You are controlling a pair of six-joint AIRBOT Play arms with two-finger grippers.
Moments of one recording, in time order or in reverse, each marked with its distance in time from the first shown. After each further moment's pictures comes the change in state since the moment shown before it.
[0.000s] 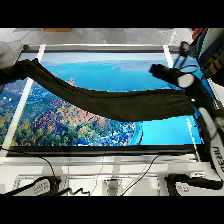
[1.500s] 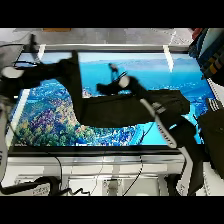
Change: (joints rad) left arm -0.432 -0.120 0.005 -0.232 0.027 0.051; right arm 0.290 -0.560 0.604 -0.002 0.467 0.246
